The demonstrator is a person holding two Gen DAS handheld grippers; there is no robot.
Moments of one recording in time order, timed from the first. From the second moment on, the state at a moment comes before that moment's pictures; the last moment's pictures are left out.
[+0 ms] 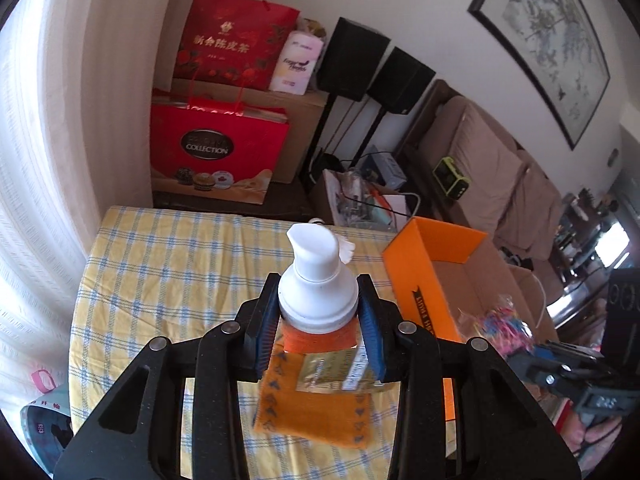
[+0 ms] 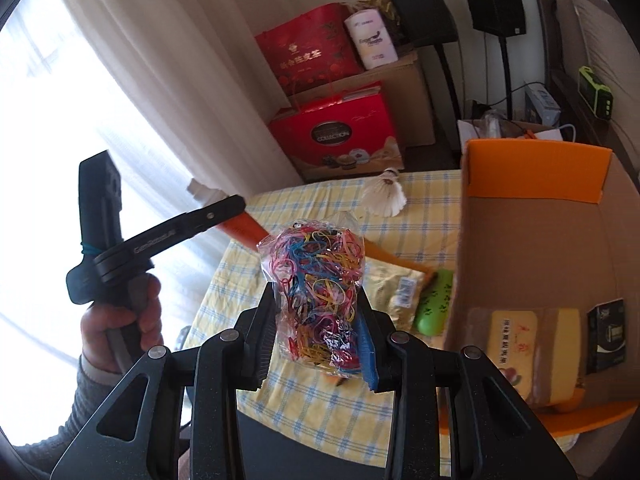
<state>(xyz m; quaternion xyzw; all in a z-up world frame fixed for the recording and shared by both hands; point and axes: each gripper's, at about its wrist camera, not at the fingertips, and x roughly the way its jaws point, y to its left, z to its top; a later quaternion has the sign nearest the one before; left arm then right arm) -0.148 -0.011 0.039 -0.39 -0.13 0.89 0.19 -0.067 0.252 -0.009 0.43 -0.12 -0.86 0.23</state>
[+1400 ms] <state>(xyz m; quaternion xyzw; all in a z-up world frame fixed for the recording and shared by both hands) -0.112 0.192 0.060 -0.40 -0.07 0.85 0.34 -0.067 0.439 -0.055 0.50 -0.11 -0.86 -0.03</state>
